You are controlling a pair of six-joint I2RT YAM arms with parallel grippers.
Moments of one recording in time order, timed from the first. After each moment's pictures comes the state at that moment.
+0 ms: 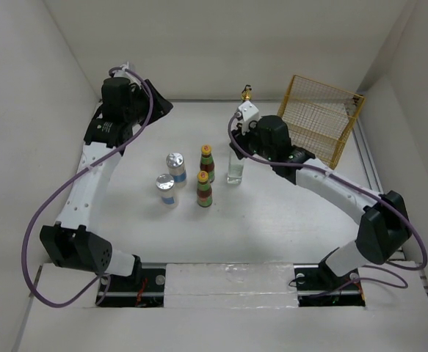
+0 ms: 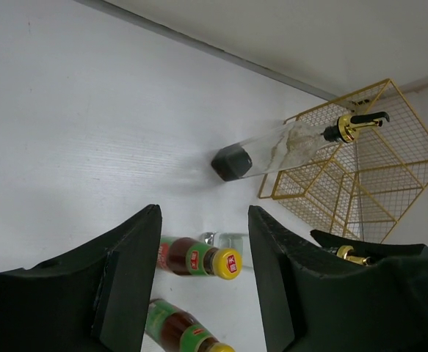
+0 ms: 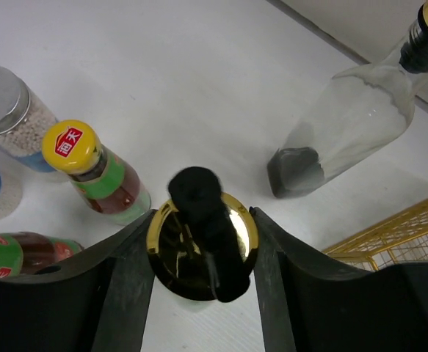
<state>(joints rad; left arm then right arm) -0.17 1.40 1.53 -0.53 0.16 -0.61 0.63 1.51 1.20 -0.05 -0.02 -0.10</state>
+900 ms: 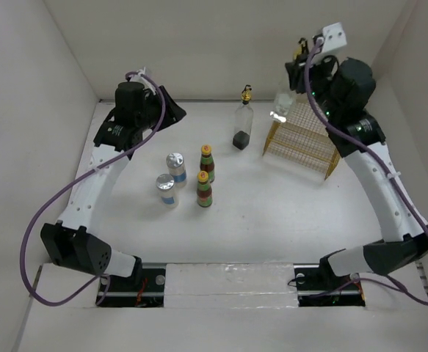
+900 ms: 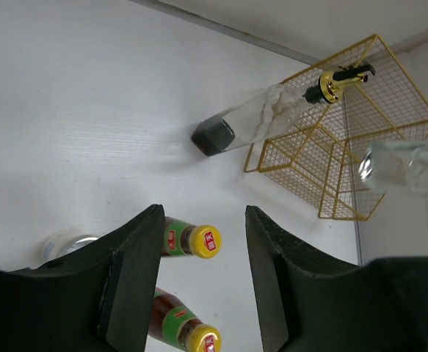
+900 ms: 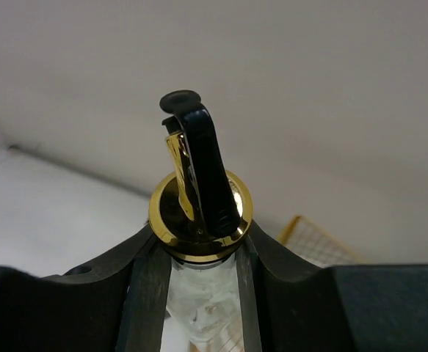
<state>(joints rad) -0.25 1.39 1.49 -0.52 0.17 -0.62 0.41 1.37 1.66 -0.20 0.03 -0.11</state>
